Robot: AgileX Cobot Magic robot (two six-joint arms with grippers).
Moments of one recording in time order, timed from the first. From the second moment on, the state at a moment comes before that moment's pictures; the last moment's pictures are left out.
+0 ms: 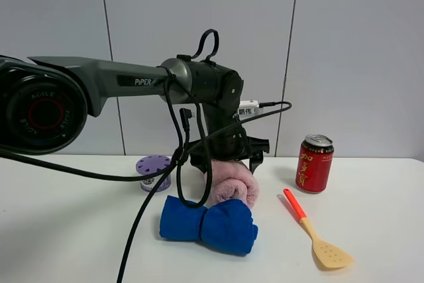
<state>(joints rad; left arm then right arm) -0.67 2.65 -2.34 0.17 0.88 -0.65 -0.04 0.00 -0.48 -0.02 1.06 0.05</state>
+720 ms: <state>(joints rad) -0.68 2.69 -2.34 0.17 0.86 -0.51 -0.04 0.00 -0.48 -0.02 1.06 0.05</state>
